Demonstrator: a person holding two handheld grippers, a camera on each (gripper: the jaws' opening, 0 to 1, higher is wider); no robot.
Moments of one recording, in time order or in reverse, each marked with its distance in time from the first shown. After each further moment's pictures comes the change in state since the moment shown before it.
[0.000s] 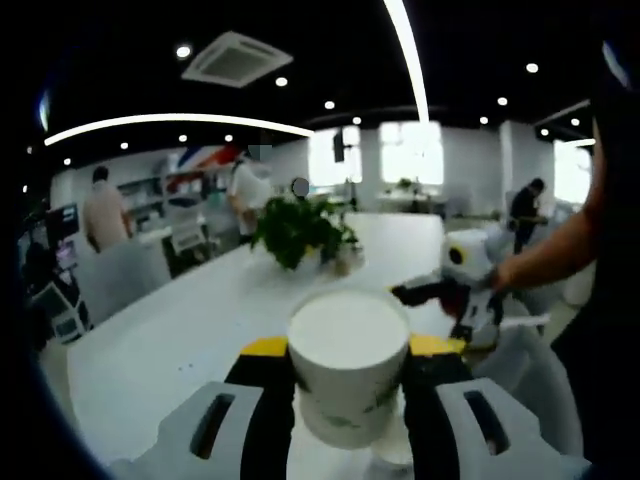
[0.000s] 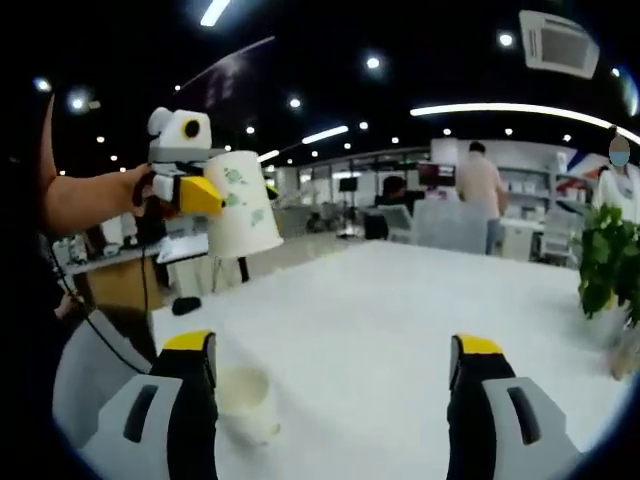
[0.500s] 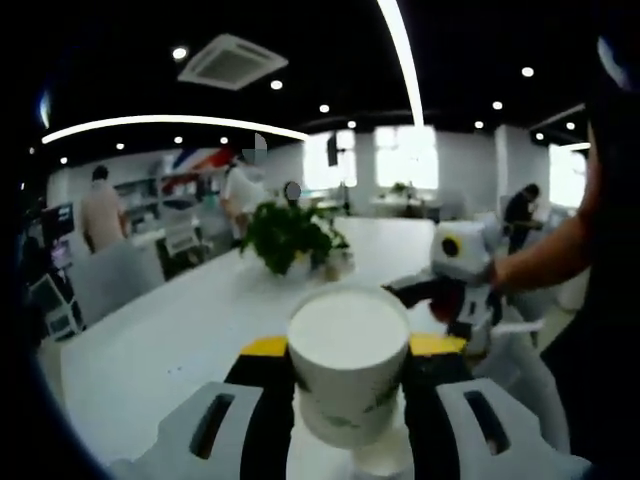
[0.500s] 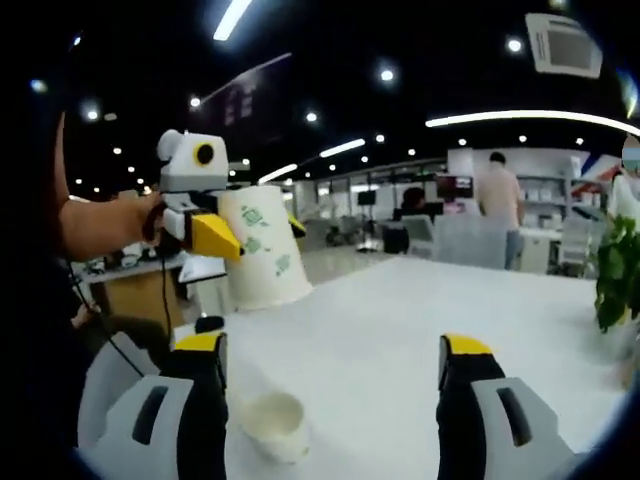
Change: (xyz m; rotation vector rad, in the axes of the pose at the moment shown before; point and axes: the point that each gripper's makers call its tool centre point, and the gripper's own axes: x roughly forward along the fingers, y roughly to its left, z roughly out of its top) left arm 0.007 -0.015 0.007 -0.019 -0.020 -0.020; right arm -0.003 0.027 0.033 0.034 -0.061 0.107
